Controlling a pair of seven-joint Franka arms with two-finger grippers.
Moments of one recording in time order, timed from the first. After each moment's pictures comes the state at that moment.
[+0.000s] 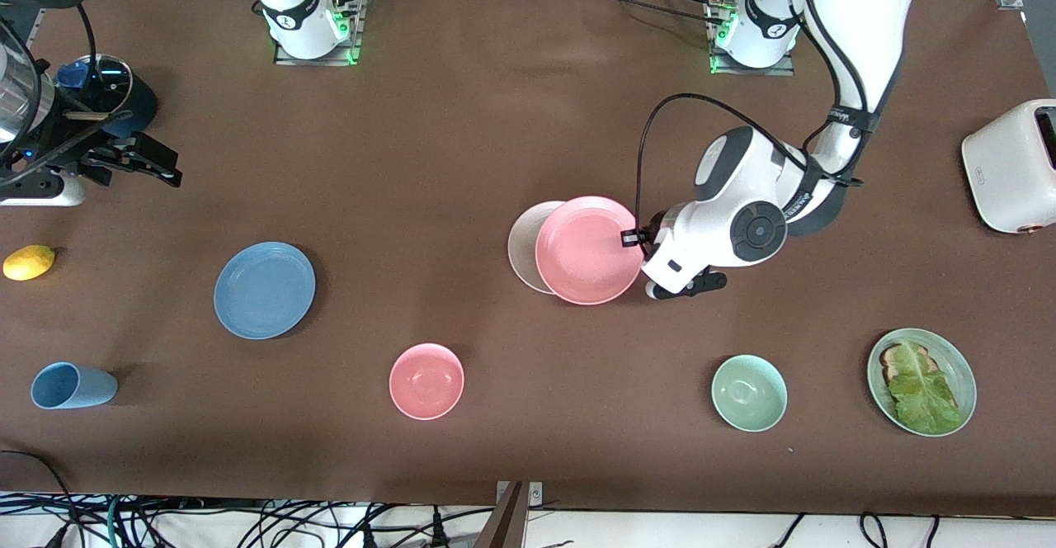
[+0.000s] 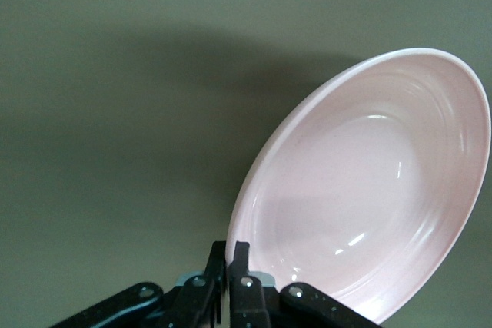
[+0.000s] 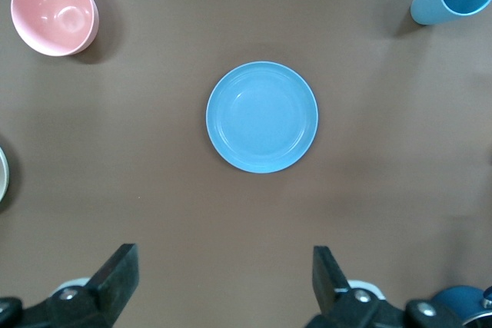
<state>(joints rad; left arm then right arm) -0.17 0.56 -0.31 -1.60 -0.19 1.93 -0.58 0.04 0.07 0.01 -1.57 0.01 1.64 0.07</state>
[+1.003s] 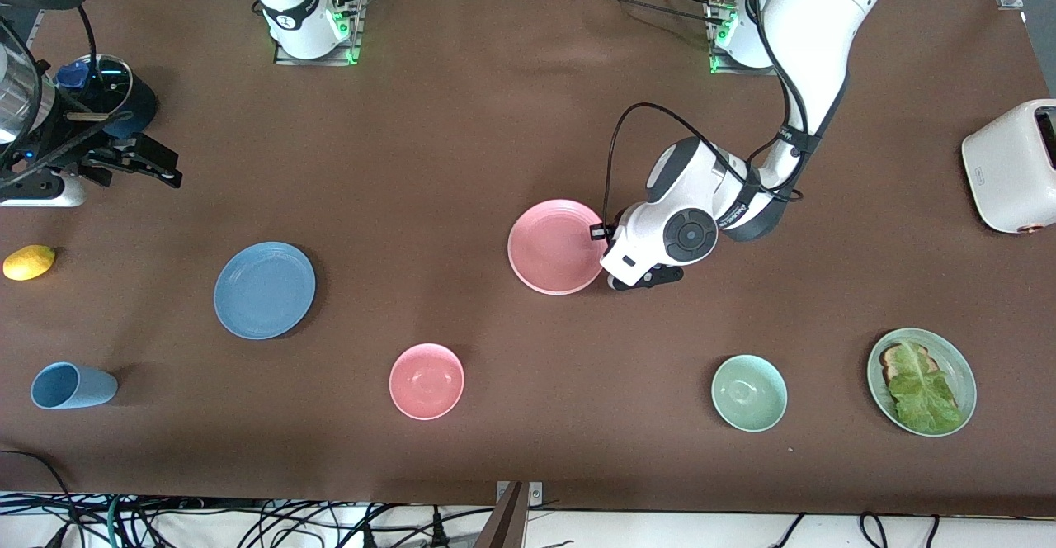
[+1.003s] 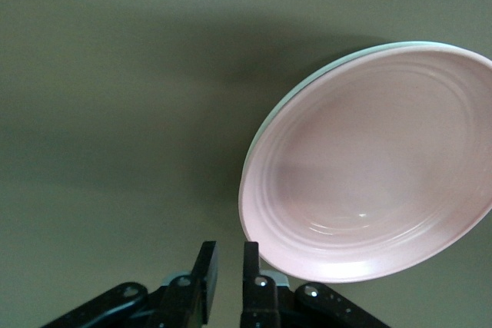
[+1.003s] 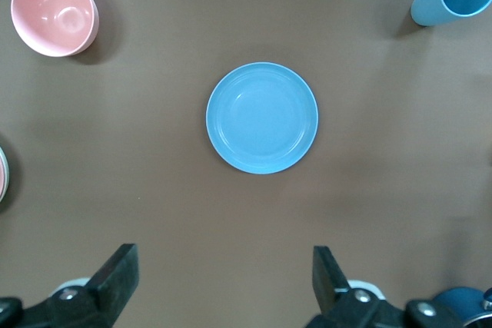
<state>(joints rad) -0.24 0.66 -0.31 -1.60 -0.16 1.96 -0.63 0.04 0.07 0.01 -1.58 0.01 1.64 0.07</state>
